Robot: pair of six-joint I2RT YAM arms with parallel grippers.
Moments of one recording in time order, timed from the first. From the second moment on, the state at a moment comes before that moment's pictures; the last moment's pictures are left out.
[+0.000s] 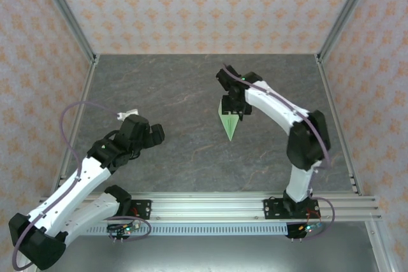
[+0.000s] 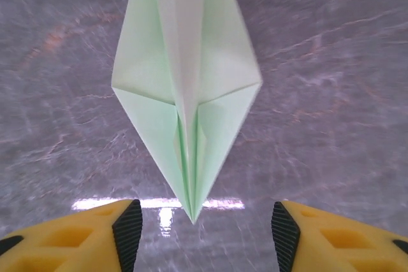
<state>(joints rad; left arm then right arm) -0.48 0.84 0.75 -0.80 -0.32 -0.71 0.58 1.79 1.57 -1.09 0.16 0.55</state>
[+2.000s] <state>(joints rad) -0.08 1.50 0.39 0.70 -0.43 -0.09 0.03 1.53 0.41 0.68 0.24 0.17</state>
